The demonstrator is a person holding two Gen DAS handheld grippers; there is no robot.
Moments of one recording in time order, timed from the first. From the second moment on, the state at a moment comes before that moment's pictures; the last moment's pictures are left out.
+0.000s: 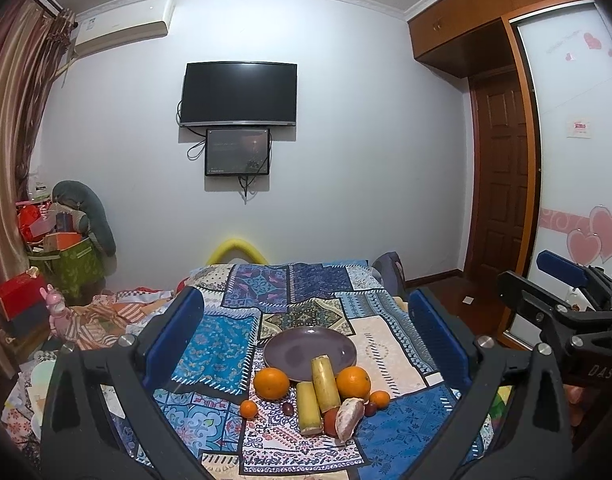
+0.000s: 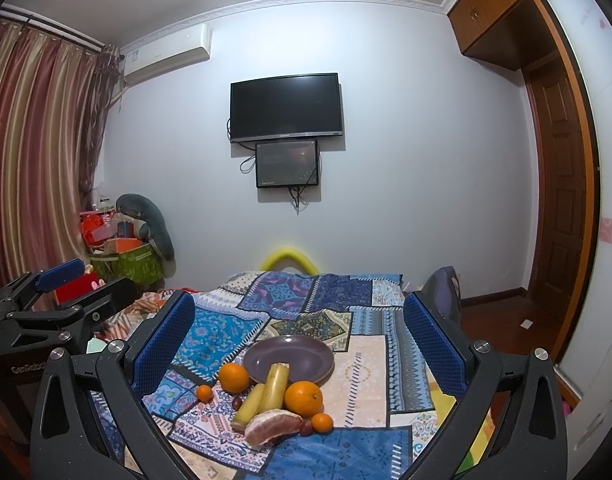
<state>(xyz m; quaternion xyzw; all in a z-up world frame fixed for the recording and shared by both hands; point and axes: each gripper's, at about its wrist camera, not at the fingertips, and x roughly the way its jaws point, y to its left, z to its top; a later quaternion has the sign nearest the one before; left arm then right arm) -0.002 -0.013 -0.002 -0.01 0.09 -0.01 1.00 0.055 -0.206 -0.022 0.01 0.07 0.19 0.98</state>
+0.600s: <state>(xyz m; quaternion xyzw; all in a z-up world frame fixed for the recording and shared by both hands) 0.027 0.003 -0.021 -0.01 0.11 -0.01 0.99 0.076 -0.202 -0.036 0.01 0.09 0.19 0.98</state>
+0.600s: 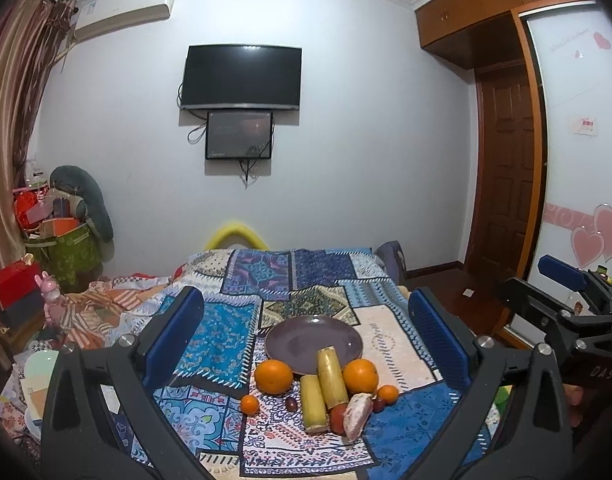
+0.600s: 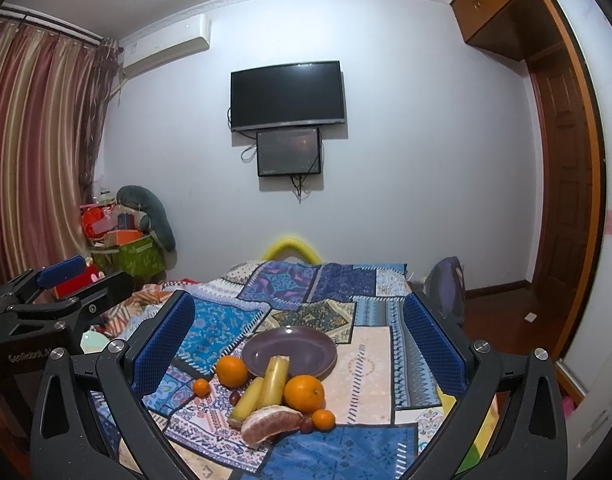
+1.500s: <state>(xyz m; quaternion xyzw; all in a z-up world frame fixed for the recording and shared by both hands) 0.159 0.059 -0.118 0.01 0.29 0.01 0.96 0.193 -0.162 -0.115 -0.04 0.28 0.26 0.92</state>
